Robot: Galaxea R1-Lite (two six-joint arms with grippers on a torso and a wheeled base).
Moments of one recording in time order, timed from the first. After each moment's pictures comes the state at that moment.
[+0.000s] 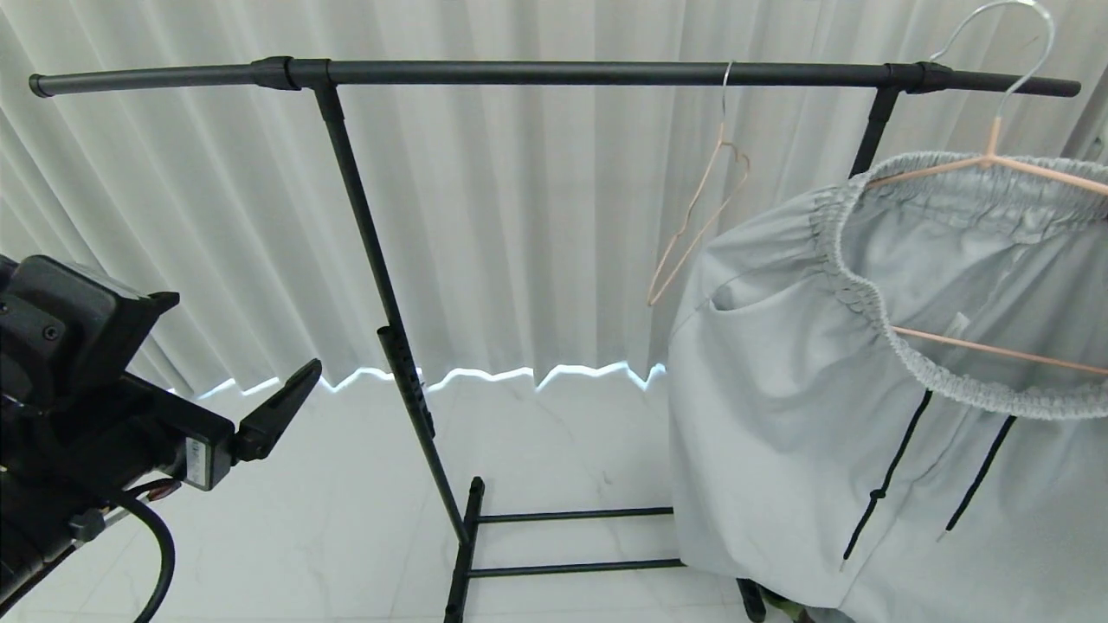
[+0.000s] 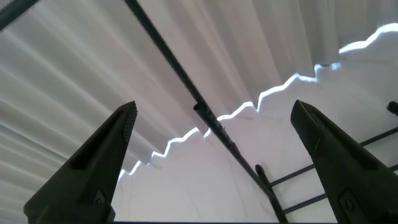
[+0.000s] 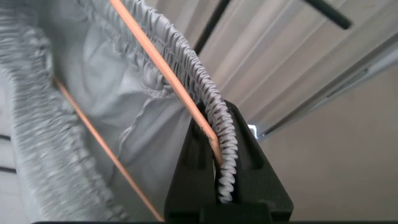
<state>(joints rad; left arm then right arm) -0.35 1.10 -0.42 -0.67 0.20 0.56 0.48 1.05 -1.00 -0.01 -0.38 -0.40</state>
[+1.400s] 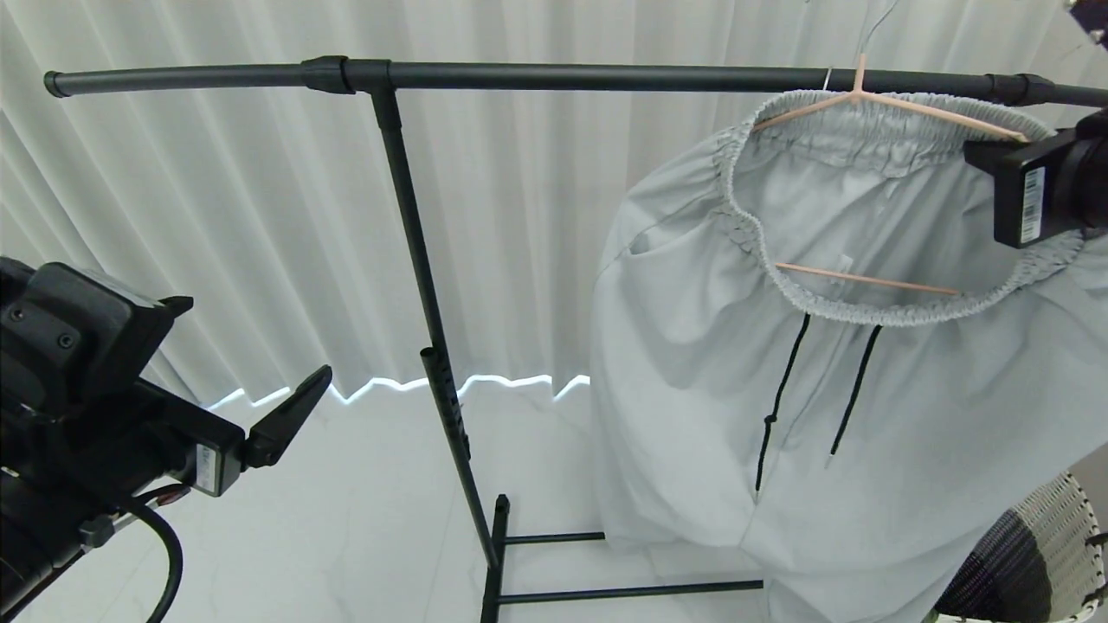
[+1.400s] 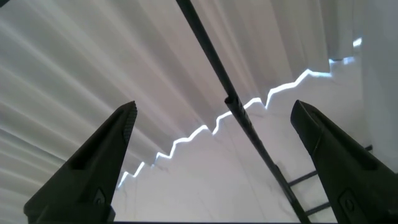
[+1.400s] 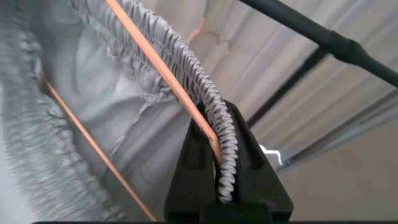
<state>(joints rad) -0.37 1.11 -0.42 -0.67 0.20 0.56 0.61 1.31 -1.21 -0.13 -0.47 -0.36</state>
